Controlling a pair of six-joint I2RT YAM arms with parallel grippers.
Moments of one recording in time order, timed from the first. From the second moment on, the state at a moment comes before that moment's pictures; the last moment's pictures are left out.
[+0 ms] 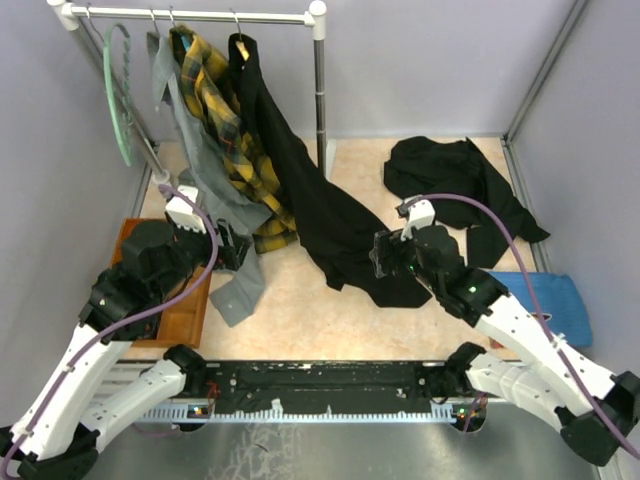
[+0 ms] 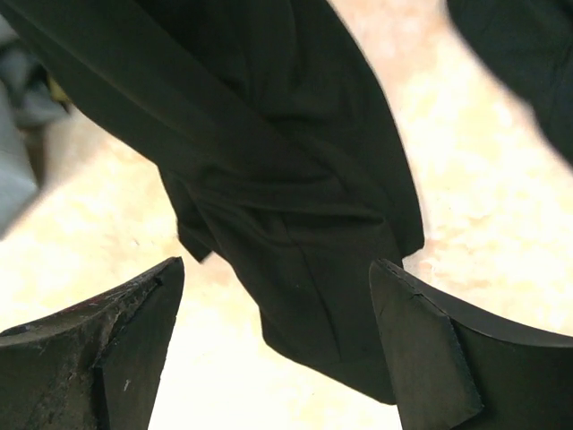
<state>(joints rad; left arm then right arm) -0.58 0.70 1.04 -0.63 -0.13 -0.27 0.72 0.80 0.77 -0.41 0.27 0.26</state>
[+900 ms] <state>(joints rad) -0.58 0.64 1.01 -0.66 -0.12 -0.33 0.68 1.69 0.72 0.79 -0.09 -0.18</state>
